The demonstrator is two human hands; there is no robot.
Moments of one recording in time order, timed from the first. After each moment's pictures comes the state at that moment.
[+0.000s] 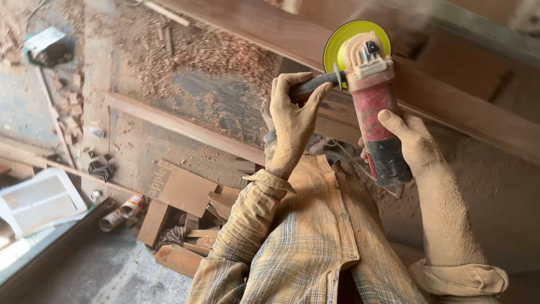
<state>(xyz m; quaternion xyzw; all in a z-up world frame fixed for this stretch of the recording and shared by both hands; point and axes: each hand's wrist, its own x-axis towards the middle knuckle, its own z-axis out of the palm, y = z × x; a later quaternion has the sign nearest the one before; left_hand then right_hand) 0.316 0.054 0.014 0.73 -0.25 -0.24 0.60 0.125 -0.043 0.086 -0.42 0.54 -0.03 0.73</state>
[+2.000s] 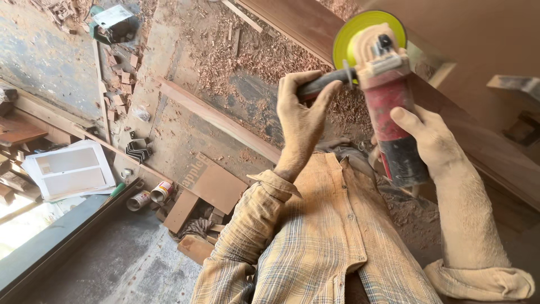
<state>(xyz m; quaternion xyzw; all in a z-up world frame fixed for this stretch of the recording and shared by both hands) 0.610 0.109 0.010 0.78 -0.16 -0.21 0.57 0.445 -0.035 0.088 -0.49 0.49 0.06 0.72</state>
